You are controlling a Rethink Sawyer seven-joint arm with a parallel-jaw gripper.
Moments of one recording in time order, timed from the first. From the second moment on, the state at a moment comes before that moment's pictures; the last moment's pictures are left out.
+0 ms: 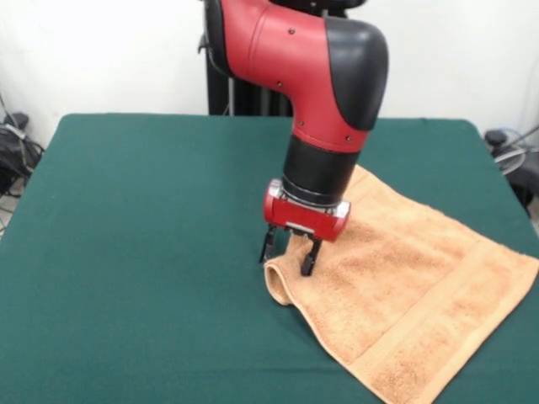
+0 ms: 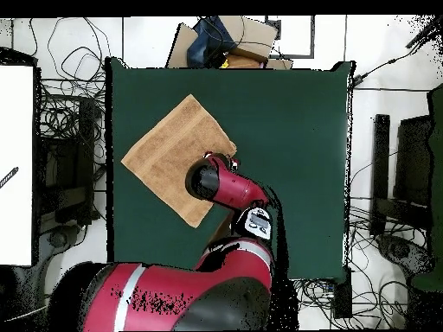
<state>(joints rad) -0.03 -0.30 -0.20 1.62 0.32 0.04 1.60</state>
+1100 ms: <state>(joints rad) 0.17 -0.15 -0.44 1.40 0.52 0.29 1.60</state>
